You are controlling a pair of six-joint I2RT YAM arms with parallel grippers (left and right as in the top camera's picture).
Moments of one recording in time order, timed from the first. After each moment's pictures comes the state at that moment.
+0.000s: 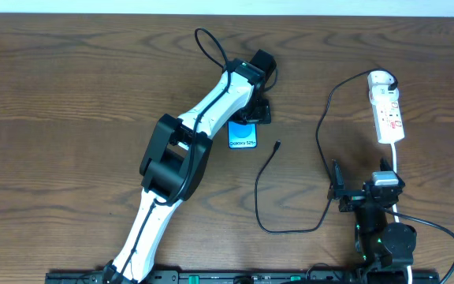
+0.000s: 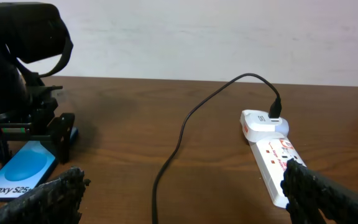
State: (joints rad) left arm -0.57 2.43 2.03 -1.09 -0.01 -0.63; right arm 0.04 0.01 0.01 -0.07 -0.03 -0.01
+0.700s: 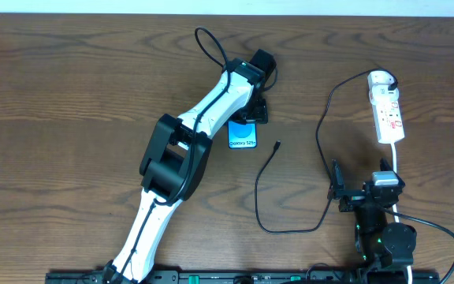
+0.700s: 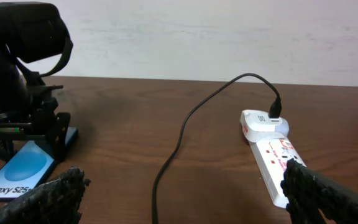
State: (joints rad) left arm -0.57 2.43 2.03 -1.09 -0.01 -0.62; right arm 0.04 0.01 0.01 -0.07 -0.03 -0.01
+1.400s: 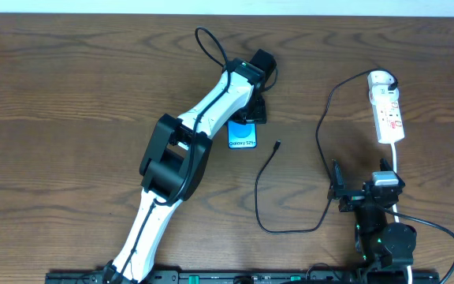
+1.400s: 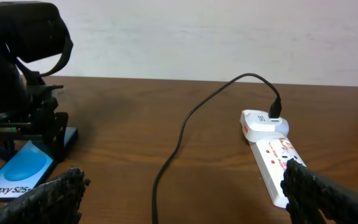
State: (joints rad) left arm -0.57 2.43 2.03 -1.09 -0.01 -0.61; right arm 0.04 0.01 0.01 -0.07 -0.03 -0.01
